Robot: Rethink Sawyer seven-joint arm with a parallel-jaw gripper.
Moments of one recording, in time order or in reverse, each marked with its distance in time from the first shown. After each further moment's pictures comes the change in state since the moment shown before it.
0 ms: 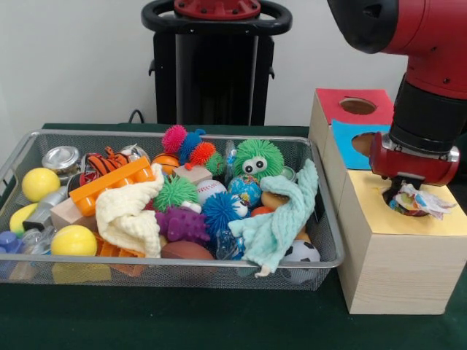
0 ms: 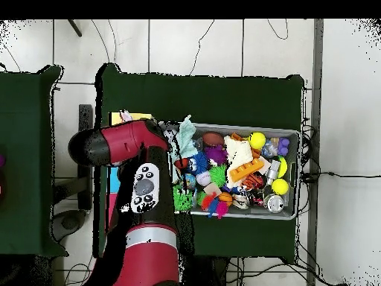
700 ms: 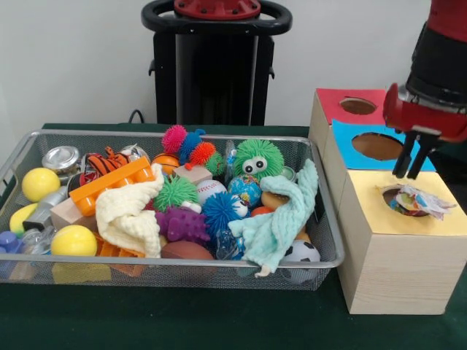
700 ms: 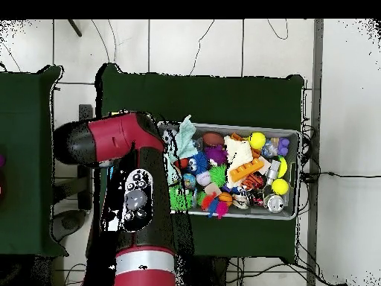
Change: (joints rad) arm 0.009 -0.118 0.000 0.001 0.008 0.200 0.000
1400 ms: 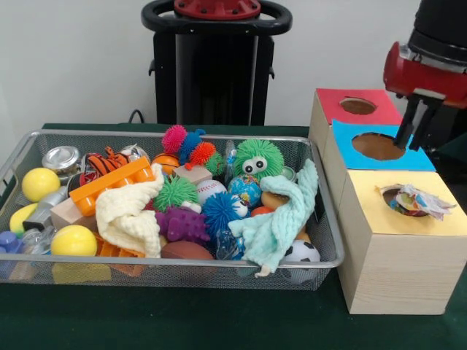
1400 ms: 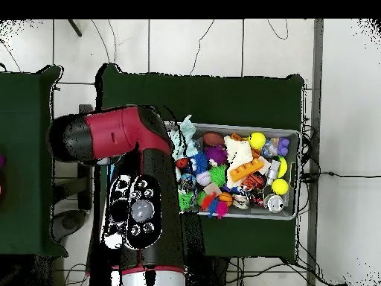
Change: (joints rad) arm -0.048 -0.061 0.018 0.000 -0.001 0.024 0.000
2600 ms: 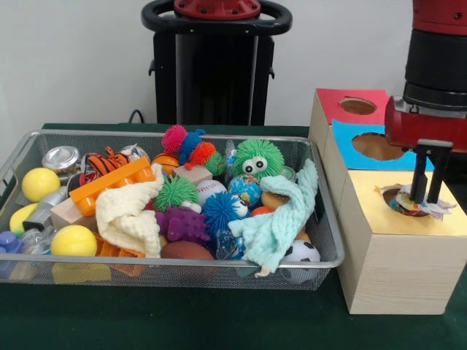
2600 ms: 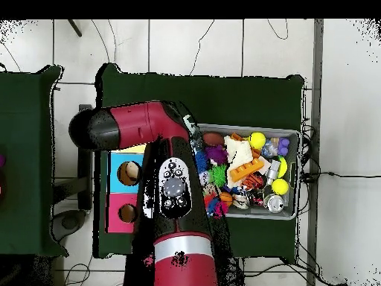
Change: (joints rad) arm -0.091 0.046 0.118 0.000 -0.010 -0.208 0.000
